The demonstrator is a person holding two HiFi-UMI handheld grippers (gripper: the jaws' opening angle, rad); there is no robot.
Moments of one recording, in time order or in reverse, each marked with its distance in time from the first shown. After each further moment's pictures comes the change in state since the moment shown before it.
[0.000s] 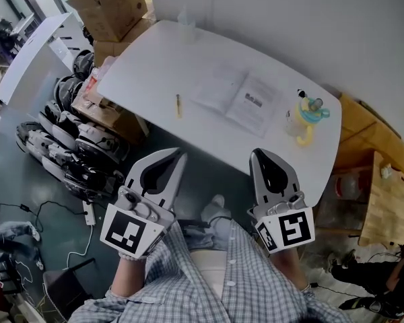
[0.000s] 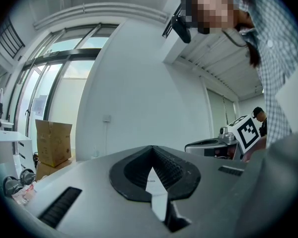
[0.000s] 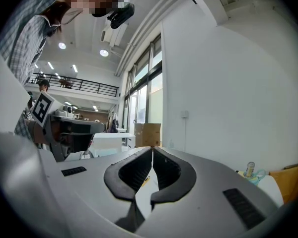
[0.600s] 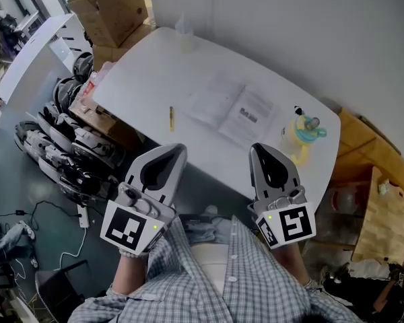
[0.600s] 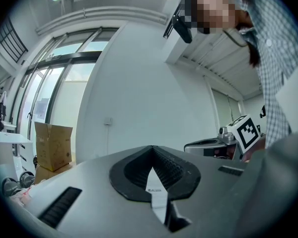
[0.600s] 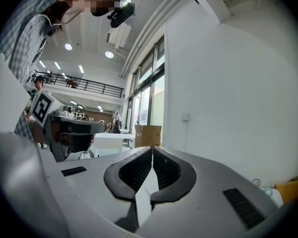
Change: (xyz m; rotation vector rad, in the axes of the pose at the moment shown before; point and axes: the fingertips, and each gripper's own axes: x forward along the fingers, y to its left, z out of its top) left arm 0.059 0.013 0.002 0.015 -0.029 0.052; right arm 0.041 -0.054 0.009 -0.043 -0.030 0.057
